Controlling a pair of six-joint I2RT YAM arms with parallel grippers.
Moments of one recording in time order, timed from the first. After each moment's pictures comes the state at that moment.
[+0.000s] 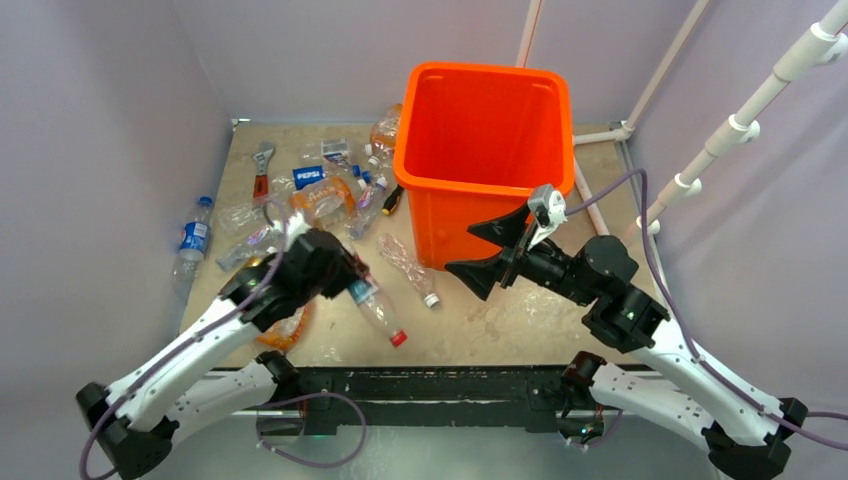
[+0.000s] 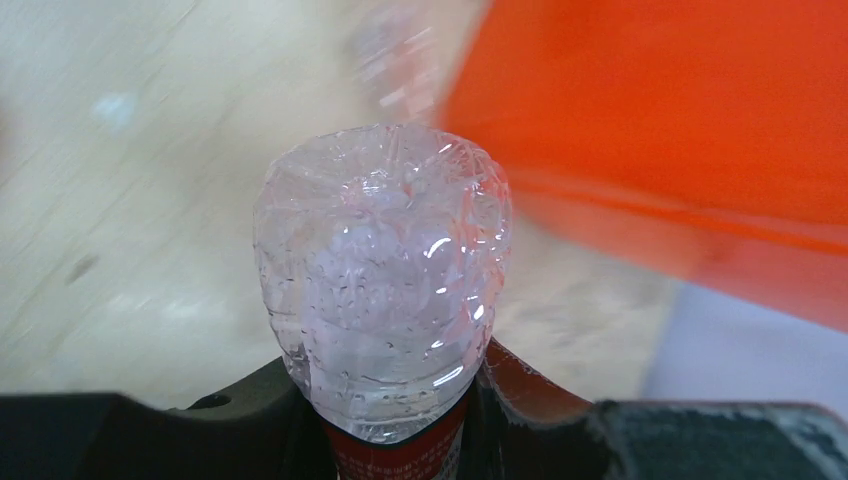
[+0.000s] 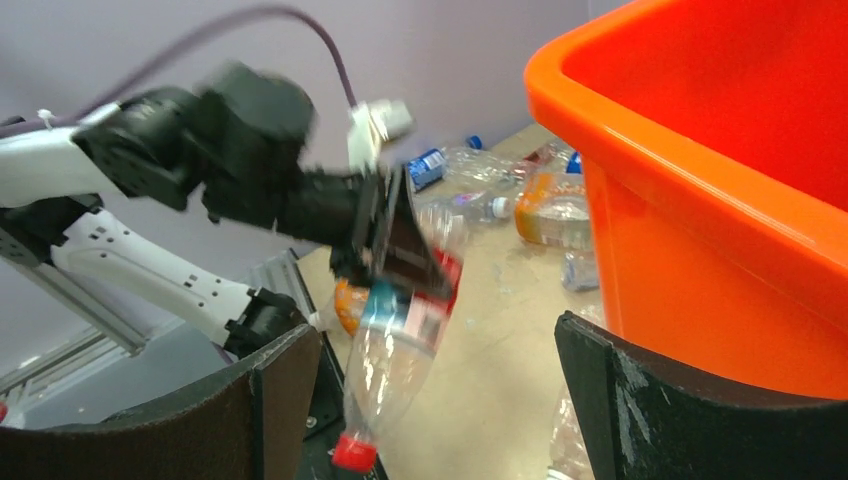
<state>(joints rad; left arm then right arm) -0.74 0.89 0.81 -0.84 -0.28 -1.27 0.85 0.70 0.87 -0.07 -0.20 0.28</state>
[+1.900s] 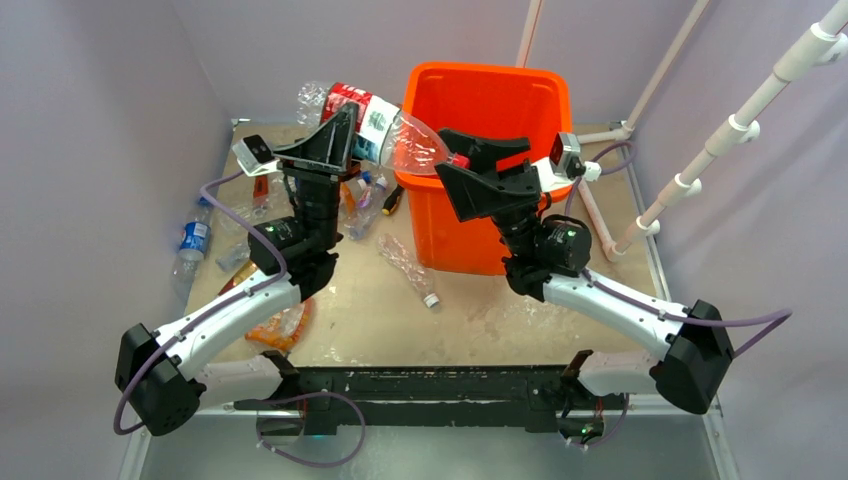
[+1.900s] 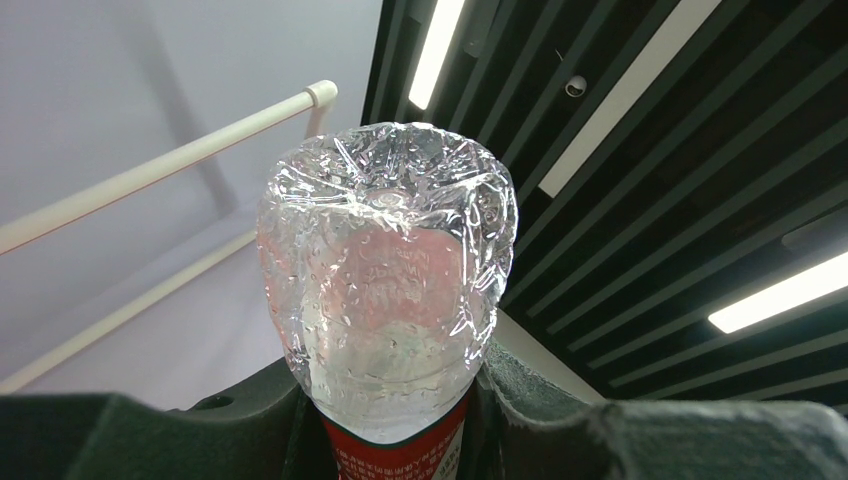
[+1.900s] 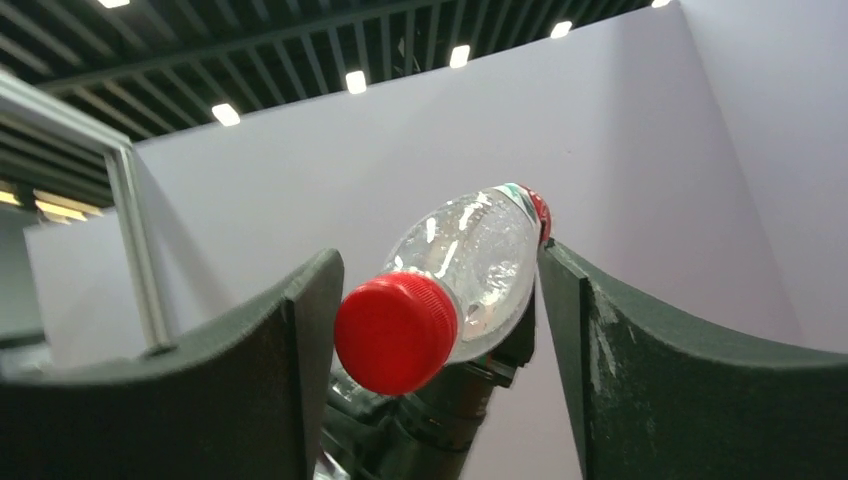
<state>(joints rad) -0.74 1.15 0.93 1.23 -0.31 -1.20 0.86 1.26 0.96 1.37 -0.09 0.69</state>
